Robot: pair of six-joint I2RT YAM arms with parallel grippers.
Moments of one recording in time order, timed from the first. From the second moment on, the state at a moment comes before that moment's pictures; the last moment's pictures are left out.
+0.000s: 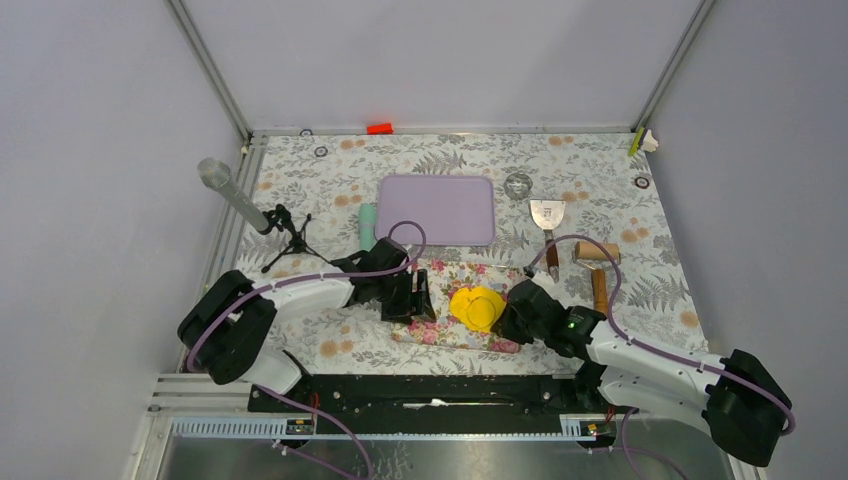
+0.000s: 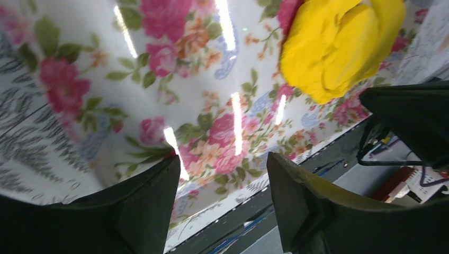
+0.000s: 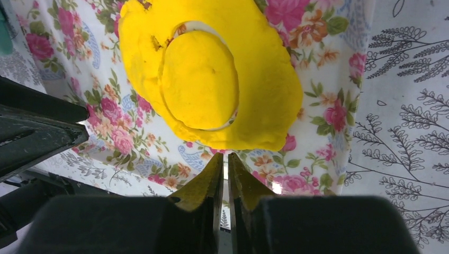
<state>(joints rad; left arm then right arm) -0.74 1.45 0.69 -0.29 0.33 -0.76 0.88 0.91 0.36 -0.37 0.13 1.11</state>
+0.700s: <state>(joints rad) -0.75 1.53 0.71 -0.20 0.37 -0.81 0.88 0.92 0.26 -0.23 0.16 1.18</state>
